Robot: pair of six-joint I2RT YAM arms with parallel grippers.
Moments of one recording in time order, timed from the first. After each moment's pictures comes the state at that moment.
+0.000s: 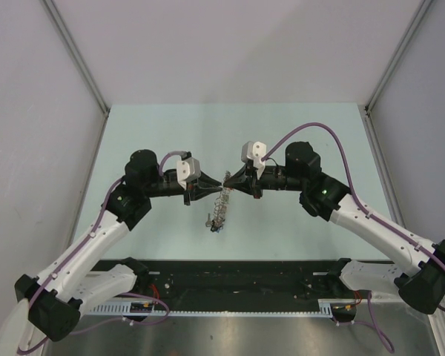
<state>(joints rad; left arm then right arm) -0.53 0.94 0.87 -0.12 0.86 0.27 0.78 1.15 1.06 -0.05 -0.63 -0.21</state>
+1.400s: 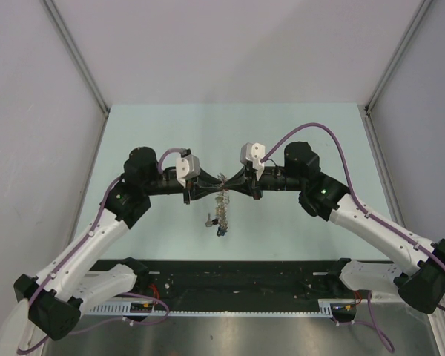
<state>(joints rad) -0.53 0.96 0.91 -0.14 0.88 0.26 0.79 1.16 1.06 -0.05 -0.66 -0.22</state>
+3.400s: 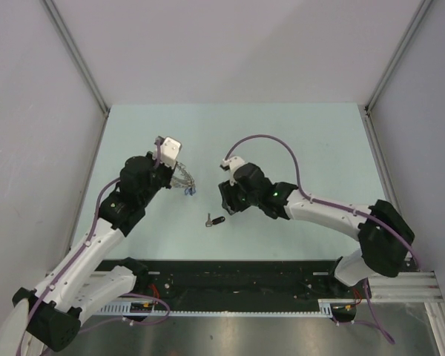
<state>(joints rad) -0.47 0.87 0.82 -0.24 -0.11 0.24 0.91 1.48 1.02 -0.23 0.05 0.29</state>
